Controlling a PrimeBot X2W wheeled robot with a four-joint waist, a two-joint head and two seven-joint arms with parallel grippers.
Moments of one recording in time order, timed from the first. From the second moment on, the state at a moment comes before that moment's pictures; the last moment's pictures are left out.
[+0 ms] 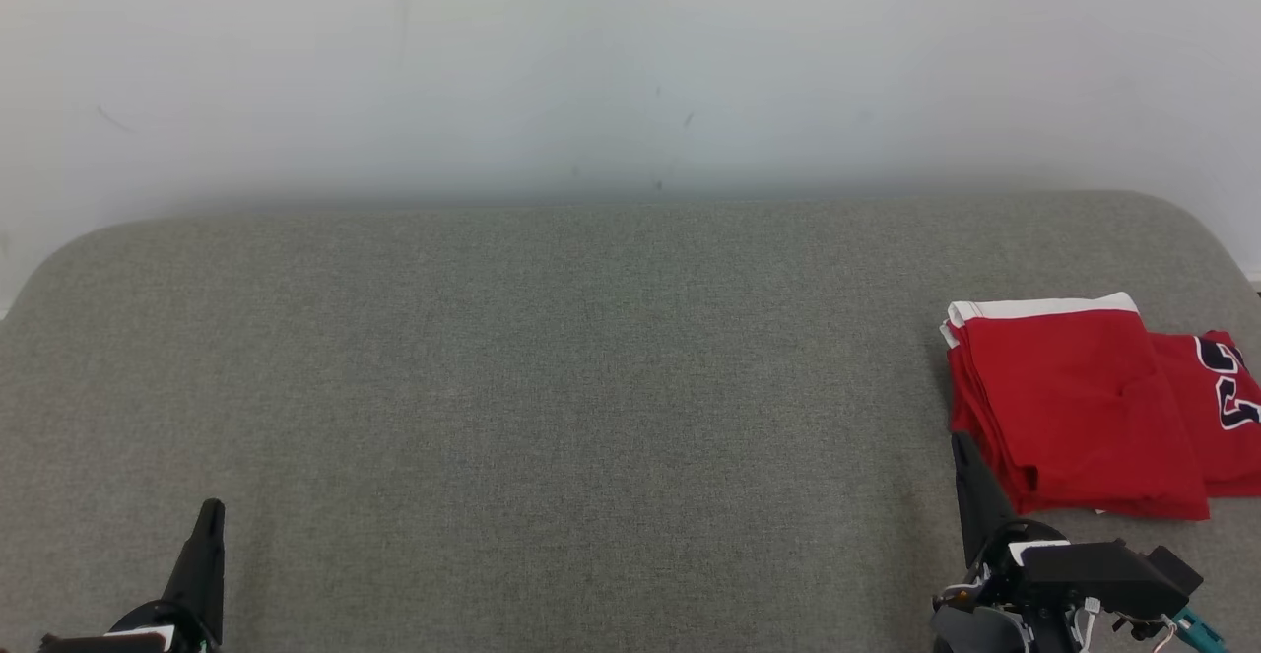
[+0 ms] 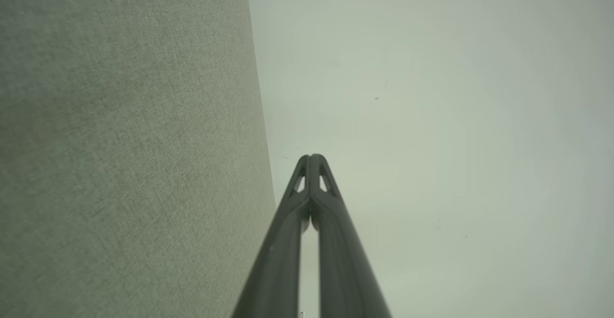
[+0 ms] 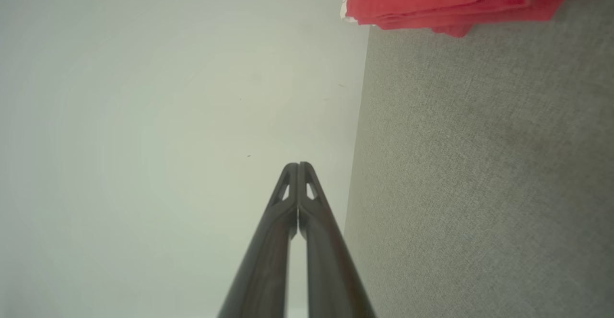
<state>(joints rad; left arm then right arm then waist) -0.10 0.05 0.29 0.25 -1.59 -0.13 0.26 -0.13 -0.05 0.06 0.27 1.63 0.13 -0.02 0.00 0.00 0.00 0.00</state>
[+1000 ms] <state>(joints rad) -0.10 0.05 0.29 0.25 -1.59 -0.13 0.26 -0.13 -0.05 0.06 0.27 1.63 0.13 -0.02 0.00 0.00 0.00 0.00</state>
